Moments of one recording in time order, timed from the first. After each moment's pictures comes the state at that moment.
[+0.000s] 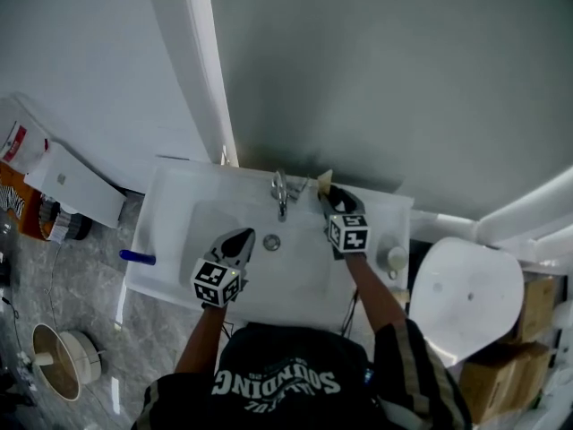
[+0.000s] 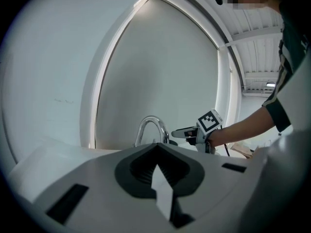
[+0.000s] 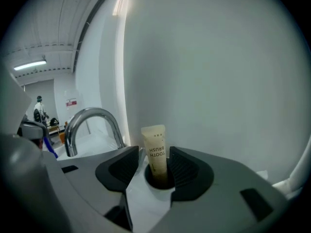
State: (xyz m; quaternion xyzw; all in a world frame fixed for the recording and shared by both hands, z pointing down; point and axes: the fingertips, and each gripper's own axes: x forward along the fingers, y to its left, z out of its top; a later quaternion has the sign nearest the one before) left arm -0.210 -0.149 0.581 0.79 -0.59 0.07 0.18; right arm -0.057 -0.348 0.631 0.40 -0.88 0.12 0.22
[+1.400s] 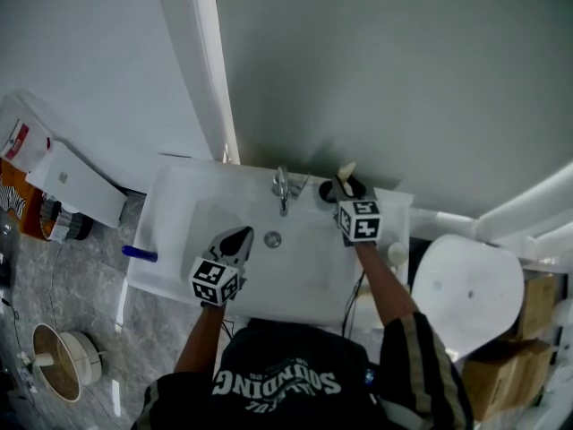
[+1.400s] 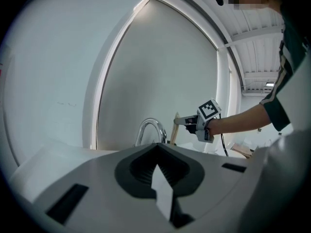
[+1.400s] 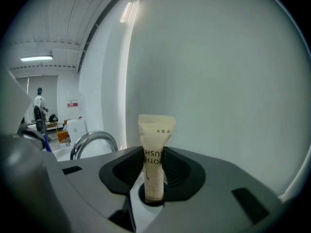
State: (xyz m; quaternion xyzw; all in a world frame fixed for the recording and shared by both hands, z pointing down) left arm -0.215 -0.133 0.572 0.79 -0.59 0.07 0.17; right arm -0.053 -0.361 0.563 0.41 -0.89 0.06 0.19
